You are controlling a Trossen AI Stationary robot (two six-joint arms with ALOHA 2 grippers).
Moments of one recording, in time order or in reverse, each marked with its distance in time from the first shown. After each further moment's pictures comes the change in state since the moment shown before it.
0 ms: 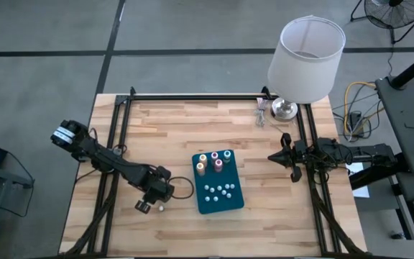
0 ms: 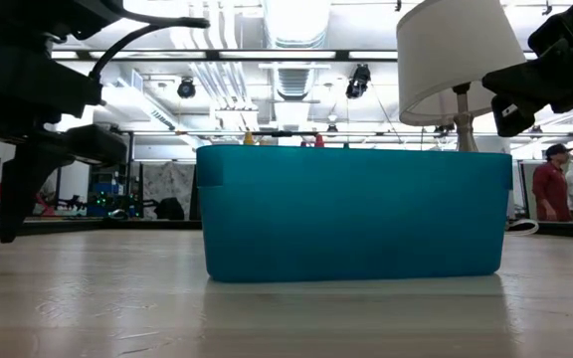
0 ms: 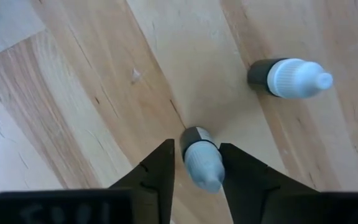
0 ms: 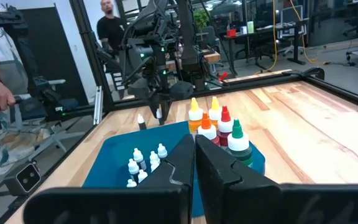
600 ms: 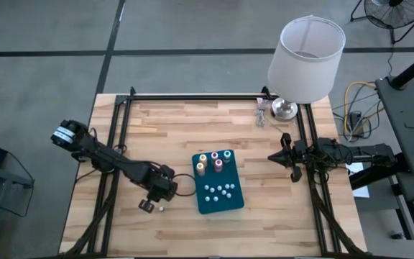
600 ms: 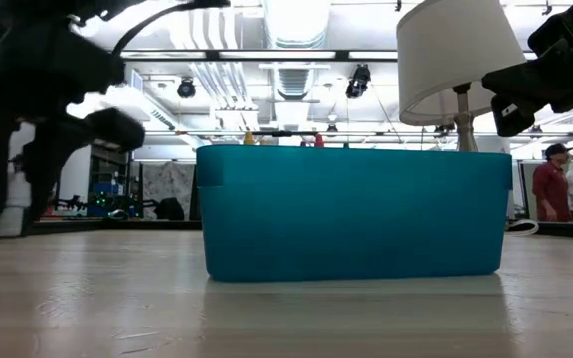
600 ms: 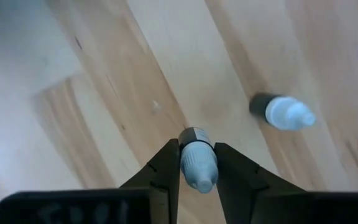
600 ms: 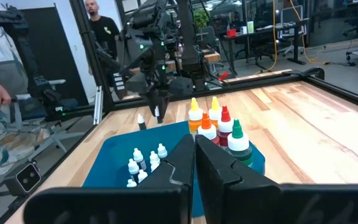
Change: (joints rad) left arm 0.037 0.000 0.061 -0.016 0.000 0.033; right arm 0.000 0.000 0.000 0.000 0.000 0.000
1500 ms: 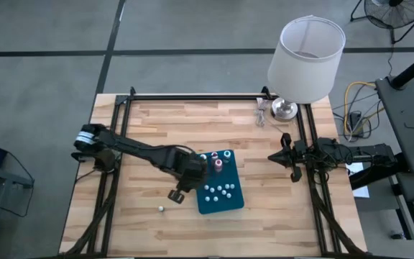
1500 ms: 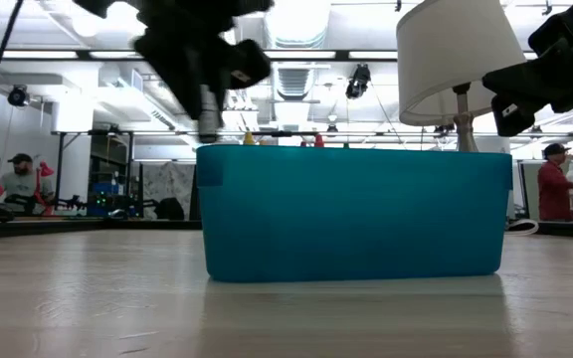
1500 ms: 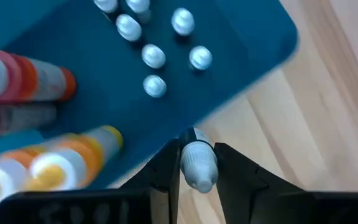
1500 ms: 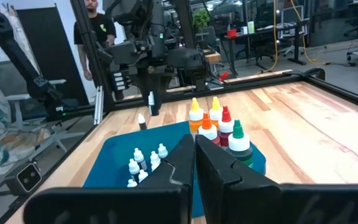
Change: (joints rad) left arm 0.193 0.252 0.587 -0.227 0.002 0.210; right arm 0.000 0.000 0.000 0.000 0.000 0.000
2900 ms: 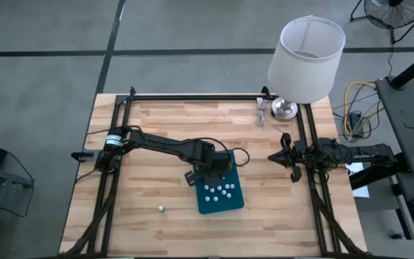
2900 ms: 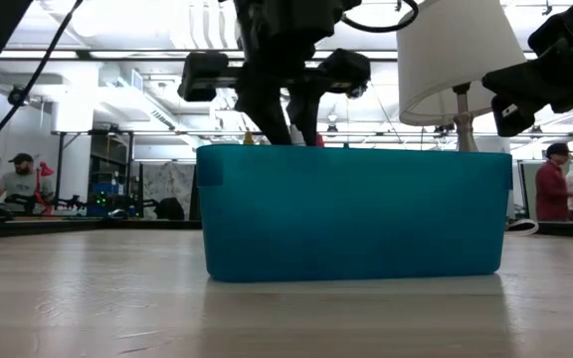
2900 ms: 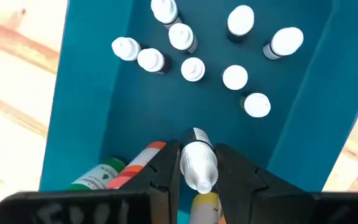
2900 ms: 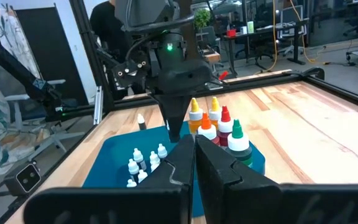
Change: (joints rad) left arm 0.117 0.287 0.316 -0.042 -0.033 0.794; right arm 0.000 0.000 0.000 0.000 0.000 0.000
